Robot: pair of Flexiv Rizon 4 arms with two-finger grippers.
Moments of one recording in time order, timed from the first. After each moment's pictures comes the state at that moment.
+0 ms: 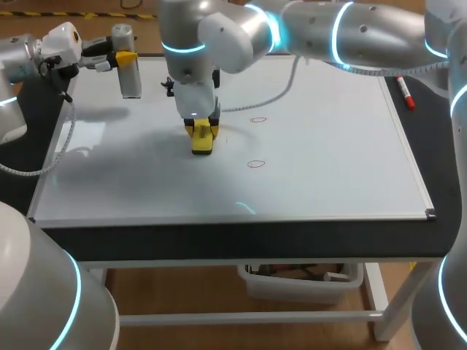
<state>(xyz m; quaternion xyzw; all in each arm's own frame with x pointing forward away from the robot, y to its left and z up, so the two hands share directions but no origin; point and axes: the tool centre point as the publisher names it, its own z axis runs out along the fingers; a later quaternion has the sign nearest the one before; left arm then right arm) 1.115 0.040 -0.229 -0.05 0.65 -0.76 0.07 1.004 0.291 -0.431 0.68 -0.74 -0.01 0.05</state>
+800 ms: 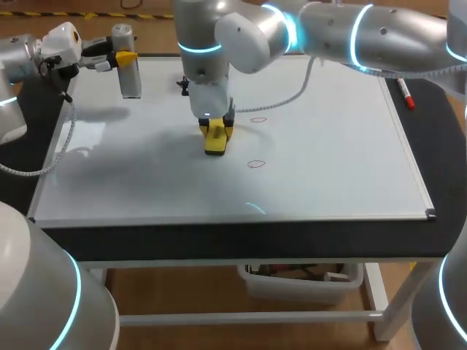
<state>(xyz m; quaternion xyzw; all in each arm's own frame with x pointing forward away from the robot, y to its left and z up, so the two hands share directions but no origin) 1.115 0.040 -0.229 -0.05 0.65 -0.76 0.07 1.001 0.257 -0.430 0.65 -0.76 0.00 0.05</state>
